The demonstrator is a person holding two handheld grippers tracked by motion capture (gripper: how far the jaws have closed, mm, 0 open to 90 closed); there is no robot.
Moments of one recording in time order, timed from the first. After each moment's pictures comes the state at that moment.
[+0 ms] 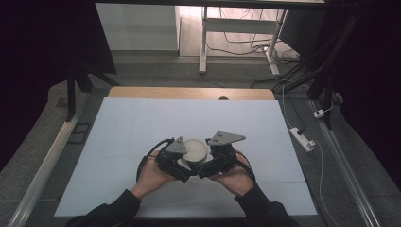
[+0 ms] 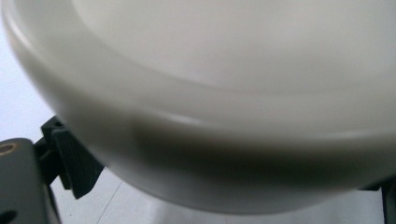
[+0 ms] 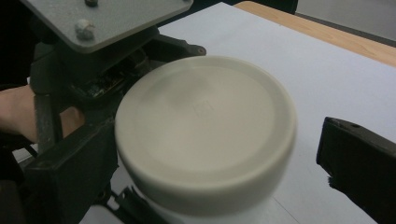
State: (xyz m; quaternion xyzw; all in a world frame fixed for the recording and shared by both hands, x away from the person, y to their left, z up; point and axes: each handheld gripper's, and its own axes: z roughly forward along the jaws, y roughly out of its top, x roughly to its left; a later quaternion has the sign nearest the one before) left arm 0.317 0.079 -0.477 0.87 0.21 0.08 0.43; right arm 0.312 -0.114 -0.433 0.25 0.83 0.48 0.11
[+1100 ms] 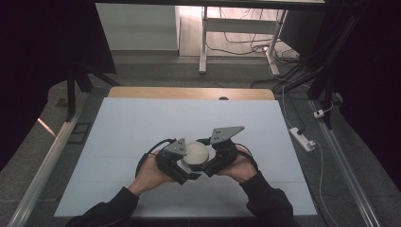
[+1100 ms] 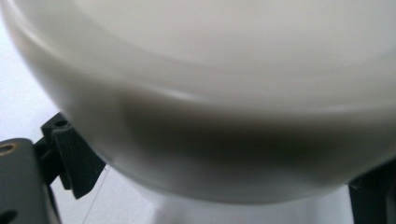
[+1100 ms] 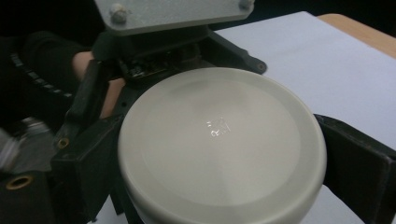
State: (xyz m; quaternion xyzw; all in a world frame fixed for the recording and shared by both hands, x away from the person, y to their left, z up) left arm 0.320 0.081 -0.475 0.89 0.14 0.03 0.44; right arm 0.343 -0.125 -0.436 0.09 0.86 0.51 -0.01
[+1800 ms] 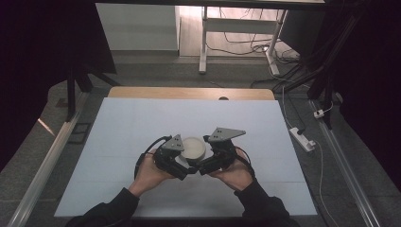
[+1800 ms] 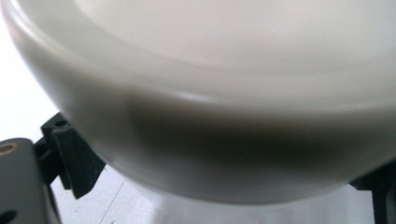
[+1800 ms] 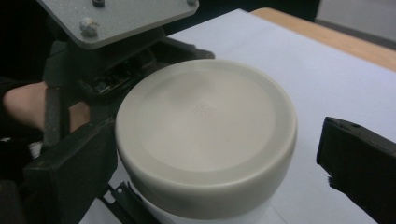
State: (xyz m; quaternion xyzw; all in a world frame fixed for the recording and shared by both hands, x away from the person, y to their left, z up) left arm 0.321 0.087 -0.472 0.87 0.21 0.07 0.44; right arm 0.321 -0.116 -0.429 0.23 0.83 0.50 0.09
